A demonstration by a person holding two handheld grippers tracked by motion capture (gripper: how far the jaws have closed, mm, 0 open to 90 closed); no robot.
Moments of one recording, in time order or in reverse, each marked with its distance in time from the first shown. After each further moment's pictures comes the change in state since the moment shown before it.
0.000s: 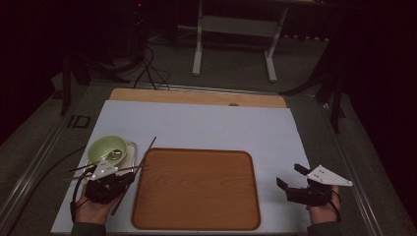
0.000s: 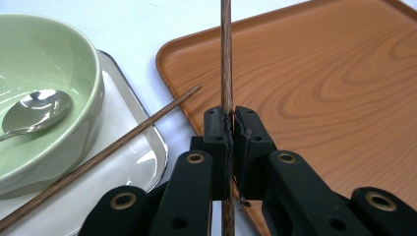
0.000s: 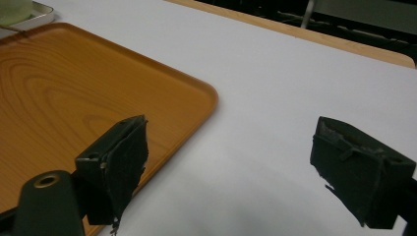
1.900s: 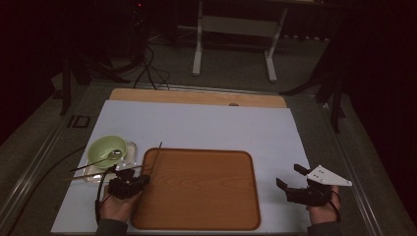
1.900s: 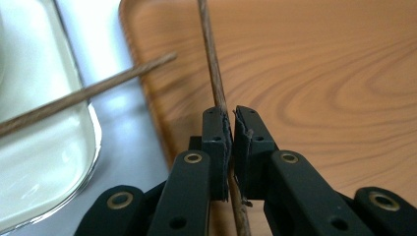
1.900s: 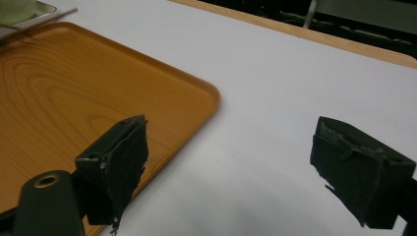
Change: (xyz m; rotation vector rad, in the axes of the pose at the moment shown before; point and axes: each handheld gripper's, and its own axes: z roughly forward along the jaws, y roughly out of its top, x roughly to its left) left arm -0.015 0.000 0.055 0.152 0.027 -0.181; right arm 0.001 0.000 0.000 0.001 0.009 -0.004
